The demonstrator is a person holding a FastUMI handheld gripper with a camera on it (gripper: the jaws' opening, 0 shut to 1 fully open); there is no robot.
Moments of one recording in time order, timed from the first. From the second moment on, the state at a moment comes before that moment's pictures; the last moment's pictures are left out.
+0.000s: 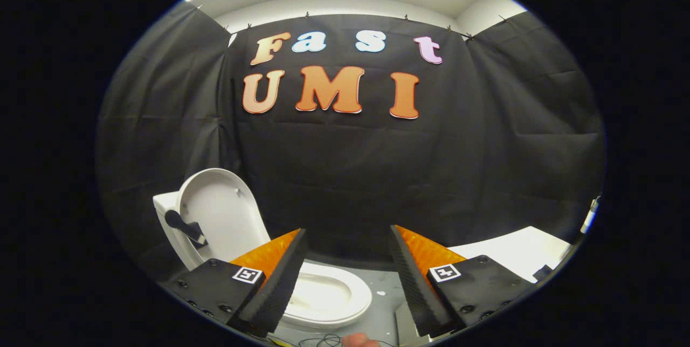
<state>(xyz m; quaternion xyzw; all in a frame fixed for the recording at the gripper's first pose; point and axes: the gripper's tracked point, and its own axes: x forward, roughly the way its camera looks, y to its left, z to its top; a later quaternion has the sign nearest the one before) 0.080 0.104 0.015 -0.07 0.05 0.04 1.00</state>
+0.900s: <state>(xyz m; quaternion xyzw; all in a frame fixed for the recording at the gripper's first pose) 0.005 -0.012 -0.025 -0.03 0.07 -0.05 1.00</state>
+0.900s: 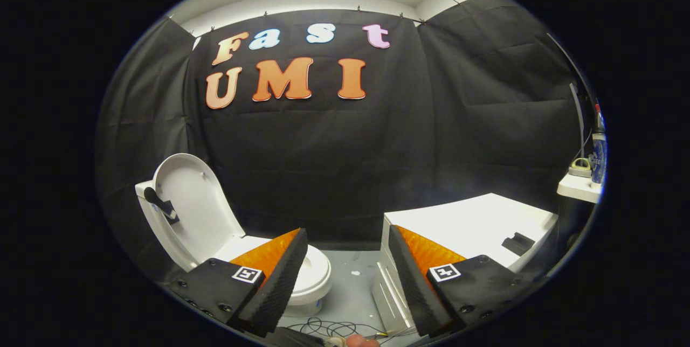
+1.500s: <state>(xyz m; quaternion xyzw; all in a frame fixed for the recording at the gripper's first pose) 0.010 -0.031 -0.024 -0.02 0.06 -0.08 0.99</state>
